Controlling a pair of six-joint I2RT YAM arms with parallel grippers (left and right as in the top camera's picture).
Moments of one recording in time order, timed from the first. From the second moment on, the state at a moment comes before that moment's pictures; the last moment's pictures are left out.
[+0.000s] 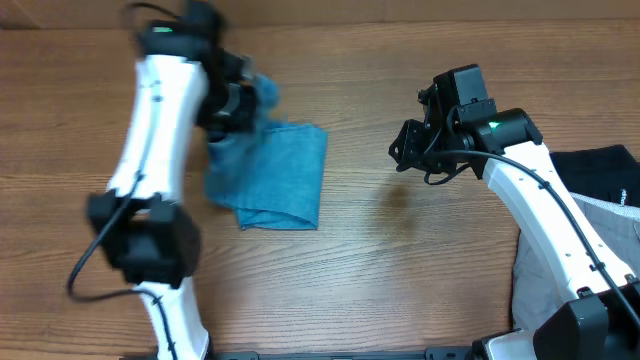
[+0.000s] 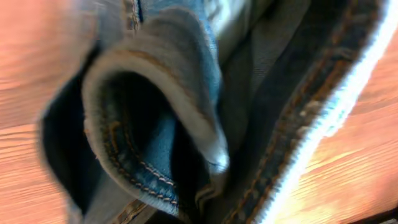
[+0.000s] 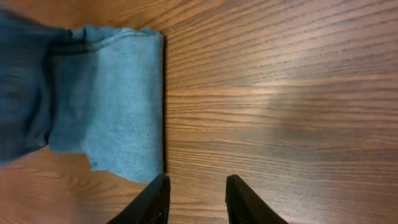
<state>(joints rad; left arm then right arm) -0.17 2.11 2.07 -1.48 0.22 -0.08 0.26 1.59 1.36 -0.92 -0.31 0.47</state>
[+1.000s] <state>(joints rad) -0.23 2.17 2.26 -1.67 0.14 -0.28 0.43 1.66 1.29 -0.49 -0.43 0.51</state>
